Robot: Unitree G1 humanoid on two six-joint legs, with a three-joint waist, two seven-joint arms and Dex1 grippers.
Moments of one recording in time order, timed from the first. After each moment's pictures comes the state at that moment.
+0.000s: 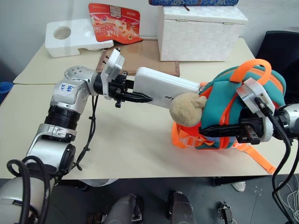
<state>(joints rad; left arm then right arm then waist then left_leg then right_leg) -1.14 0.41 -0.13 0.57 -0.29 0.32 -1.41 -0.44 -1.13 -0.24 -0.25 0.94 0.96 1.37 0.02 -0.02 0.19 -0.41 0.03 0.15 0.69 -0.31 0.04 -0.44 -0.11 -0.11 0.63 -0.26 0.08</state>
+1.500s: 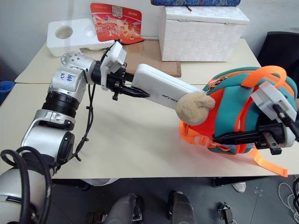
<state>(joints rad) -1.33 0.41 -0.14 0.81 -0.17 0.15 -1.50 -0.29 -1.27 -0.32 -0.27 0.89 0.85 1.49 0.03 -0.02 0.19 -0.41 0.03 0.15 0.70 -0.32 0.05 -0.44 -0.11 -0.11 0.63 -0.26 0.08</state>
